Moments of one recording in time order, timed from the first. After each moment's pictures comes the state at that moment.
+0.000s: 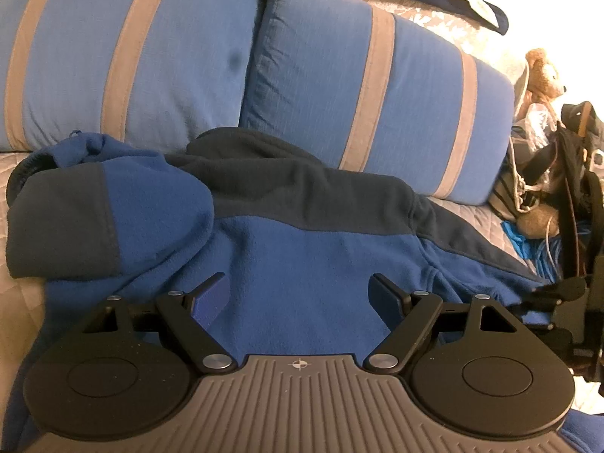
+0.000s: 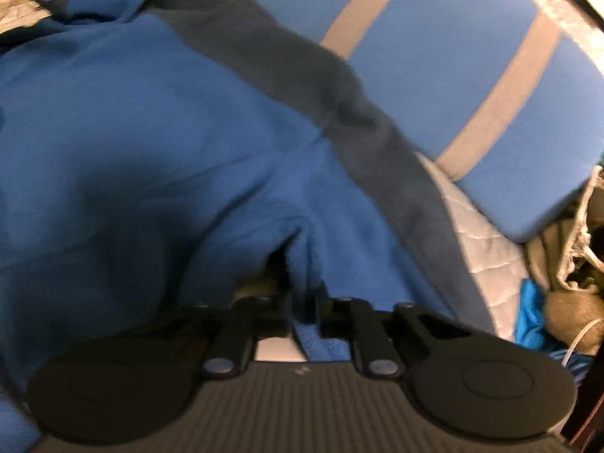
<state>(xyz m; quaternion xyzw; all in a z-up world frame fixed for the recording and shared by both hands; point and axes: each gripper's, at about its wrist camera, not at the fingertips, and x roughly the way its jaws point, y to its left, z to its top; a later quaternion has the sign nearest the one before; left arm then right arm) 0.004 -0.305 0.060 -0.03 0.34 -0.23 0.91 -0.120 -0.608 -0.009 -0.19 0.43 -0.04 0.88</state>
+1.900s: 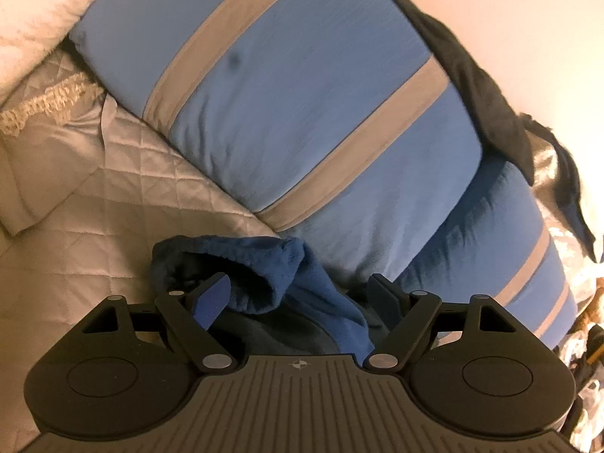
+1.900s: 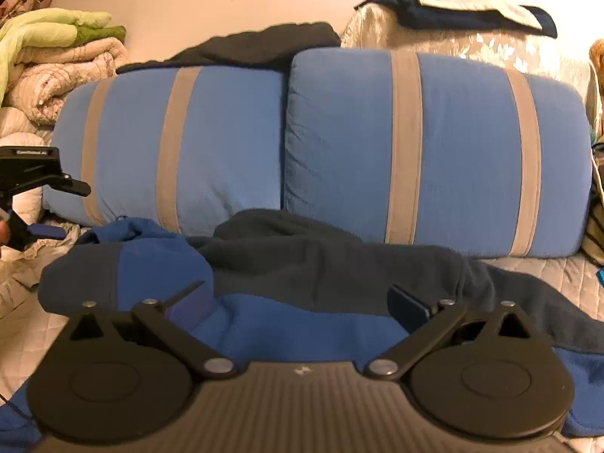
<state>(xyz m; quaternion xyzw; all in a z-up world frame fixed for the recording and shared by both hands) 0.150 -0.106 0.074 -0.29 0.35 -0.10 0.88 -0.021 -0.448 0.068 0.06 0.22 -0.13 0.97</state>
